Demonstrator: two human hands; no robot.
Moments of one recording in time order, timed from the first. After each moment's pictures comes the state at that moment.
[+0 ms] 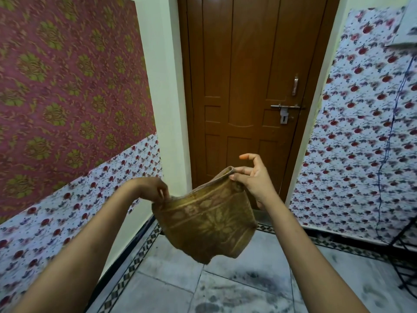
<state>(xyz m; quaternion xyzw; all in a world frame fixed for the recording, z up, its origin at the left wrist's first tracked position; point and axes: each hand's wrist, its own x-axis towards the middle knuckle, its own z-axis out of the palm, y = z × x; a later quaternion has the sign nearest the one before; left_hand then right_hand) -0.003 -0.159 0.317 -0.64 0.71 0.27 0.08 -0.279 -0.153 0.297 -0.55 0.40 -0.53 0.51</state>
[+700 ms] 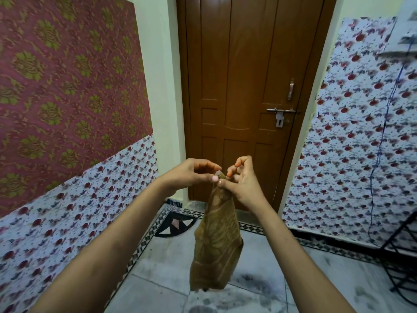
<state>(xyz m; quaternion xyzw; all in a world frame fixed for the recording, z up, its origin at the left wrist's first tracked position) -0.095 -0.146 0.334 -0.44 0.74 0.41 -0.30 -0.270 -0.139 0.295 -0.64 0.37 -0.52 0.42</state>
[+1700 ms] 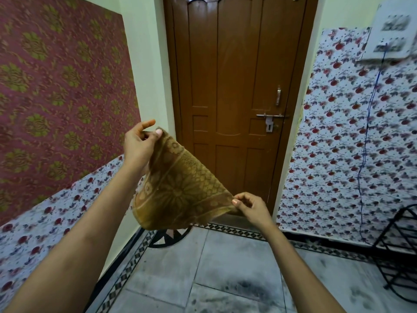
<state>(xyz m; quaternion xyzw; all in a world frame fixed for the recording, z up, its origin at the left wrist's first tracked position) -0.044 -0.178 0.376 -0.50 0.50 0.23 -0.67 -0.315 -0.156 0.230 -0.64 0.54 -0.44 0.33</state>
